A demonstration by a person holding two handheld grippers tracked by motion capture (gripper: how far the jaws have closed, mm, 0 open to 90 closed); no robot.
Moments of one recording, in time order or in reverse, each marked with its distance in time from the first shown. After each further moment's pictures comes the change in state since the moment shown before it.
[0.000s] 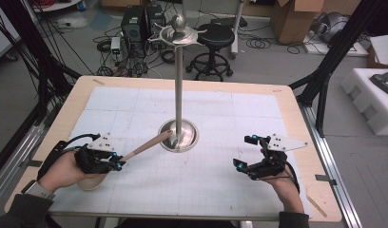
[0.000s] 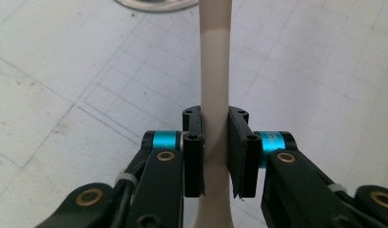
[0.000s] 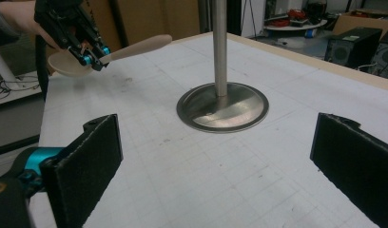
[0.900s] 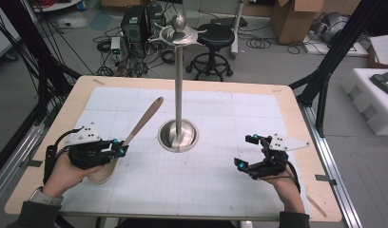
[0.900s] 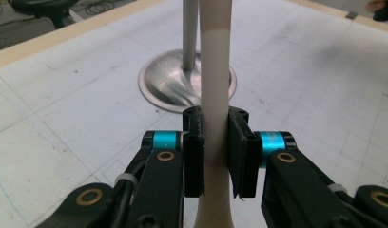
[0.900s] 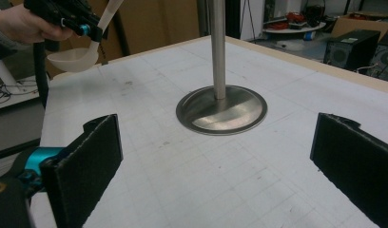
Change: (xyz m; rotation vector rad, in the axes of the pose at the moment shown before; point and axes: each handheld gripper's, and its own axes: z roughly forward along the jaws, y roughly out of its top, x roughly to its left) left arm -0.005 0.008 -0.021 -0.377 0.058 -0.146; right arm -0.001 0.000 -0.002 -0.012 -0.001 0.004
